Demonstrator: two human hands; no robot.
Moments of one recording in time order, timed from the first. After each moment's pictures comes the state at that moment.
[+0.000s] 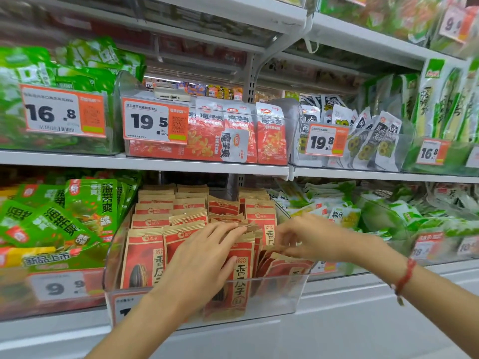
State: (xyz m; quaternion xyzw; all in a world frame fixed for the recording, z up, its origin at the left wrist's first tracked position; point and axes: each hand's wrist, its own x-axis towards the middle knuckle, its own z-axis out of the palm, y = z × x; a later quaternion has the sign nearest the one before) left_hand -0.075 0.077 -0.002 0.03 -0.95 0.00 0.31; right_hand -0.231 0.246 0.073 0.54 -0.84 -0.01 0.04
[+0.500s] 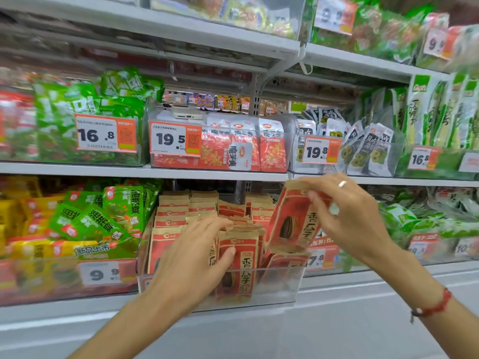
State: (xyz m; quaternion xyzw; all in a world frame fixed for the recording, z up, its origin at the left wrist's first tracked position) left_hand -0.002 0.110 0.036 0.10 -0.92 -0.15 0.35; right_hand -0.171 0.301 0.103 0.52 -0.66 0.28 0.46
